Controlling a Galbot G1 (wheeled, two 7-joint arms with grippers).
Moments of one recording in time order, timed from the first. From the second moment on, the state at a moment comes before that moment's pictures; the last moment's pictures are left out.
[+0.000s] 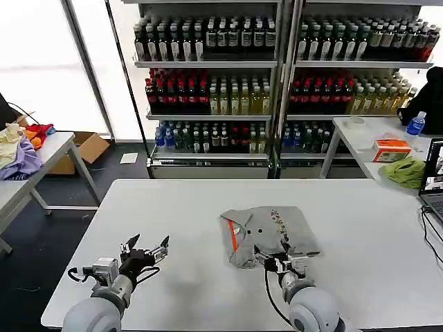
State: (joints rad) left arm 1.37 -1.09 -0.42 -2.16 -0.59 0.56 -0.29; right arm -1.14 1.07 0.09 2.02 0.66 -0.58 0.50
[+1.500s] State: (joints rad) left arm 1.40 -1.18 -0.47 -2.18 -0.45 0.28 -0.20; right arm -1.35 1.14 0.49 2.15 0.45 -0.42 0.39
